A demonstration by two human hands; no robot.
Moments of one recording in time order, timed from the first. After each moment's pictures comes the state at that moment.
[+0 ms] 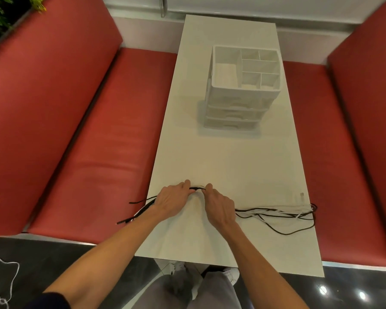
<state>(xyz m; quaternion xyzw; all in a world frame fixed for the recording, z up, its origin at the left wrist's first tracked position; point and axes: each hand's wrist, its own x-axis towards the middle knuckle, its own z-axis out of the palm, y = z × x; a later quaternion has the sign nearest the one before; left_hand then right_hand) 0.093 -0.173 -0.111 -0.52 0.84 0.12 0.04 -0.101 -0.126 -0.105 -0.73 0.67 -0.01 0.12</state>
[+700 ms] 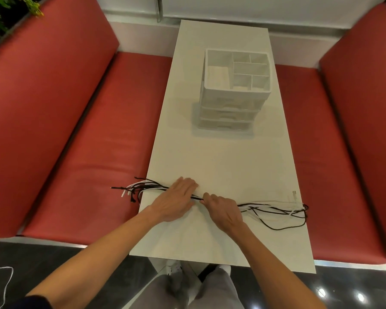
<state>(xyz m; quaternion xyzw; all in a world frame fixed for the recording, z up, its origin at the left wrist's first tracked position) 0.086 -0.164 -0.108 -0.36 0.93 0.09 -0.02 -0.146 -0.112 -0.116 -0.83 0.56 0.00 0.04</state>
